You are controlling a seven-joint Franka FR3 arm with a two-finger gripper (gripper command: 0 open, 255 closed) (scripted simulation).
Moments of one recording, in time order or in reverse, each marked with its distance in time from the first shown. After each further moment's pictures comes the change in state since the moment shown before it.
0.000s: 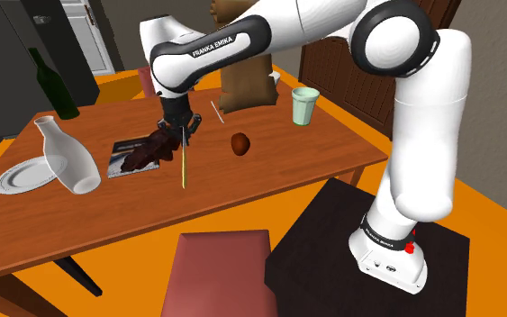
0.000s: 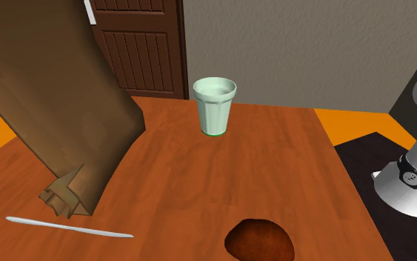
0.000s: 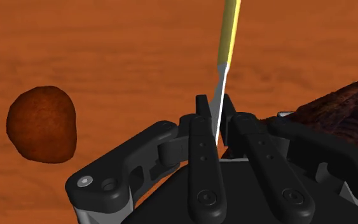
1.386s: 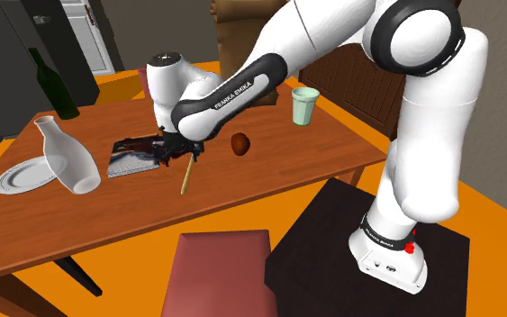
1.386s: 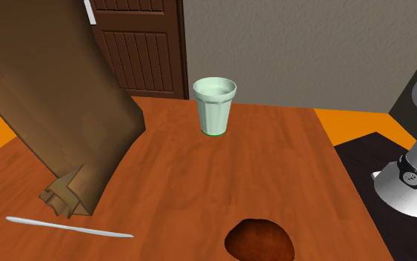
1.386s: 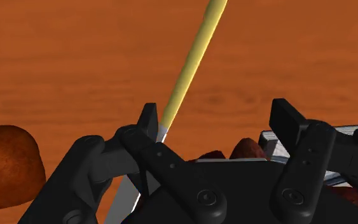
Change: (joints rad) arm 0.104 -0.071 -0.015 -0.295 -0.179 0.379 0.227
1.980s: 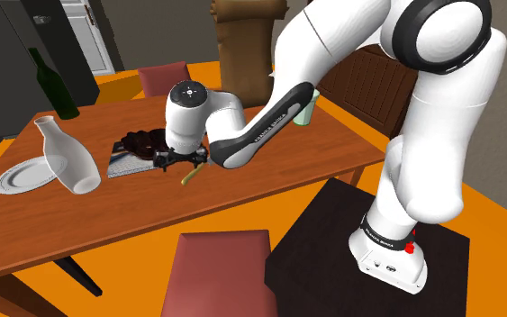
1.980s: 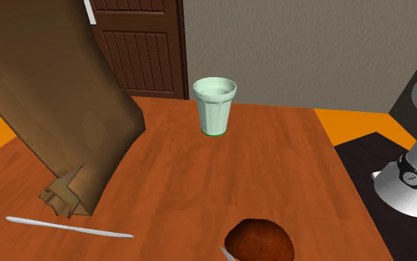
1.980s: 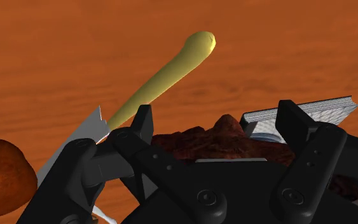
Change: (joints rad) arm 0.077 -0.076 -0.048 -0.215 -0.430 0.297 0.426
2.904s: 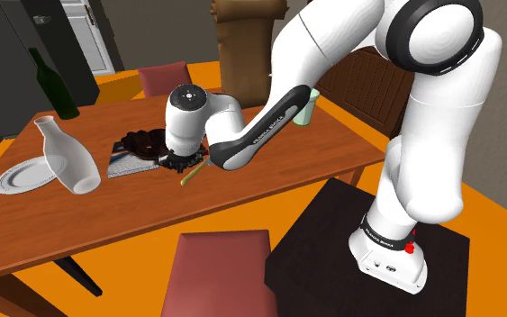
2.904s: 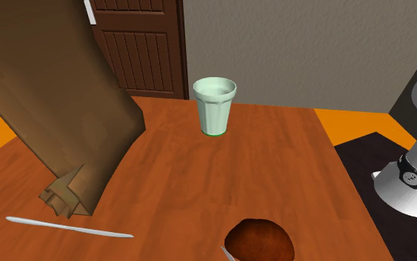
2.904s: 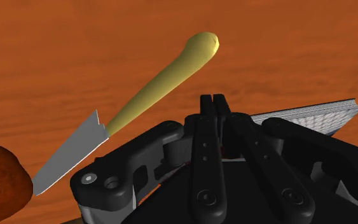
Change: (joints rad) arm -0.001 0.022 -0.005 0.009 -0.016 0.014 0.012
